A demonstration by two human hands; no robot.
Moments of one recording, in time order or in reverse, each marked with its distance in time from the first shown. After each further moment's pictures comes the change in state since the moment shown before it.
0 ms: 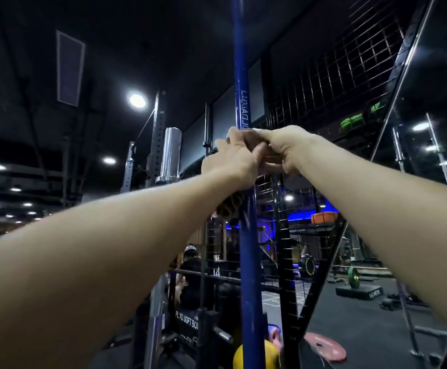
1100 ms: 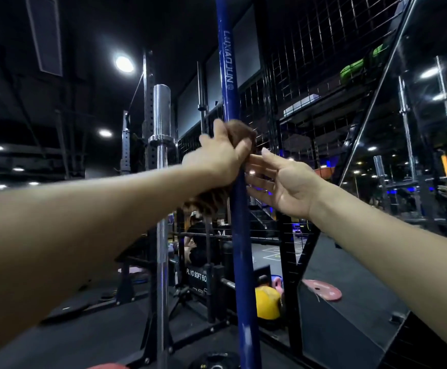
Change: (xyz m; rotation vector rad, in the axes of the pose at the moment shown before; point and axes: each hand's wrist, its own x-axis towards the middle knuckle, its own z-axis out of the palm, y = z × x) left_hand -0.058 -0.026 0.025 0.032 -0.116 0.018; right_hand -0.089 0.119 -0.011 0.464 -0.232 0.167
